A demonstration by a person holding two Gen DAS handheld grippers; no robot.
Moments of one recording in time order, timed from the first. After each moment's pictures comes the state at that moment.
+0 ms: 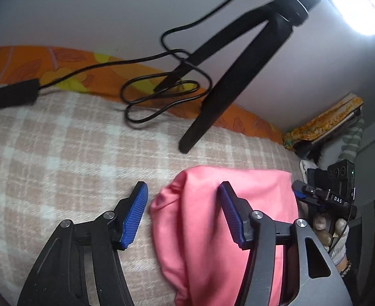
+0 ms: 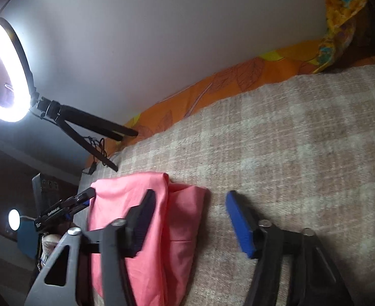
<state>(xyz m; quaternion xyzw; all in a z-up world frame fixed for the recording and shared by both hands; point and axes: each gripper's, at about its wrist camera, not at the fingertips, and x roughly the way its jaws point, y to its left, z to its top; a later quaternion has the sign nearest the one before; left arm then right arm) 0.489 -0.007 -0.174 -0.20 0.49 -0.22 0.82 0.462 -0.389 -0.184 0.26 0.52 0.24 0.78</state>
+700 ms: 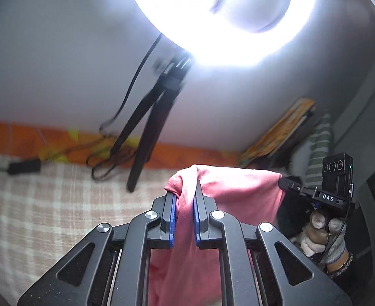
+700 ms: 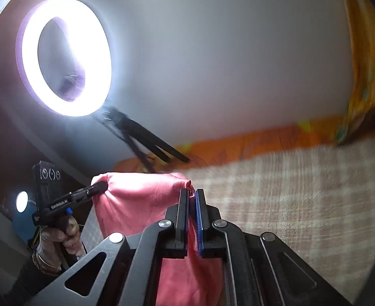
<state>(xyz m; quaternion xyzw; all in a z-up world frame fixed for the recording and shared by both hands) 0.428 -0.007 -0.048 -0.17 0.37 -0.27 0.88 0.401 -0.373 -0.049 0.20 0.40 0.28 0.85</state>
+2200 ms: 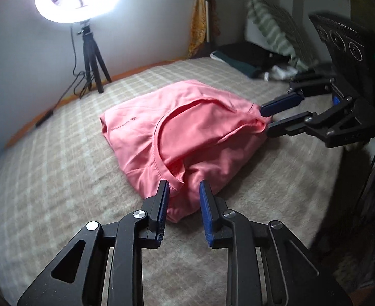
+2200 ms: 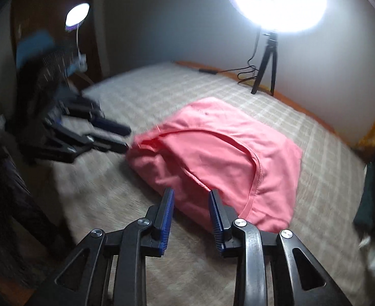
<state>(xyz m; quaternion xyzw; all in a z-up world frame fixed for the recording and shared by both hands) 0.133 -0.050 -0.140 0.15 0.35 -0.30 0.87 0.090 -0.241 -0.104 -0.21 0.38 0.34 0.84</state>
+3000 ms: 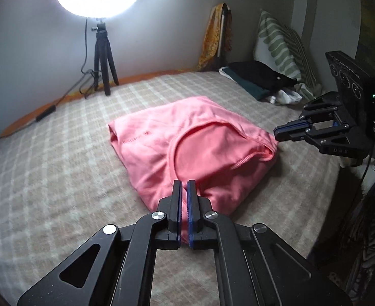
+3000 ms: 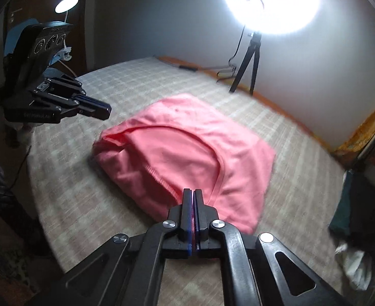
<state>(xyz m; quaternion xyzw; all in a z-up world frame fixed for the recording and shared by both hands) 0.158 -0.030 -0.126 0.07 0.36 -0.31 0.87 0.103 -0.270 -0.100 -0.20 0.39 0.32 0.84</state>
